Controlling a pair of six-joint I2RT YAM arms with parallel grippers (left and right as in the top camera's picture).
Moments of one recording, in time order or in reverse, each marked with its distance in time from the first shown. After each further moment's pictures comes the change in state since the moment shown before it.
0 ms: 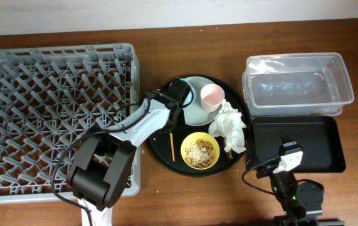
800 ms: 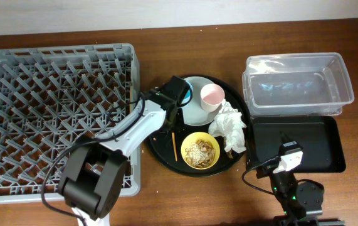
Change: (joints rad) left arm 0.000 -0.080 -0.003 -0.066 0.000 0.007; right arm 0.000 0.000 0.000 0.000 0.000 0.000
